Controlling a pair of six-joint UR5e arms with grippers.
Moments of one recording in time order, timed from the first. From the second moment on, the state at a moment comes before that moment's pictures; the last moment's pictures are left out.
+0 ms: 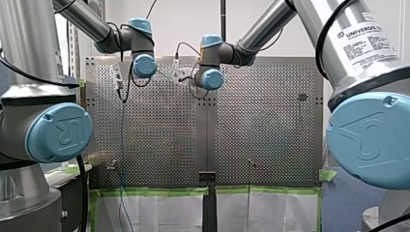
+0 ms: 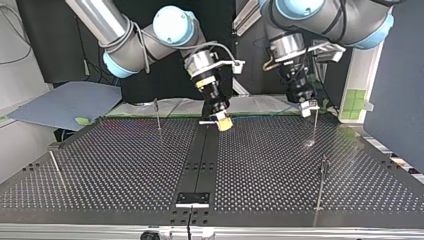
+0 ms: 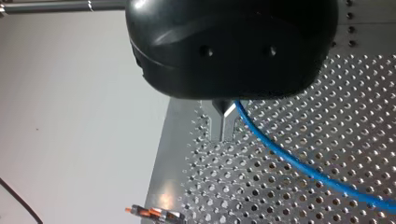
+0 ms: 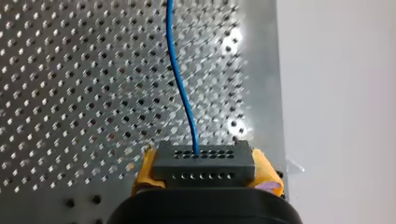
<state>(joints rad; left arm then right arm) -0.36 -1.43 -2.01 -2.65 -2.24 -1.64 2.43 -1.15 1.46 -0.53 1.60 1.58</state>
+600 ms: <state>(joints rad) -0.27 -1.44 -1.93 -2.69 -2.18 -1.67 2.45 -1.13 1.39 -0.51 1.60 1.61</state>
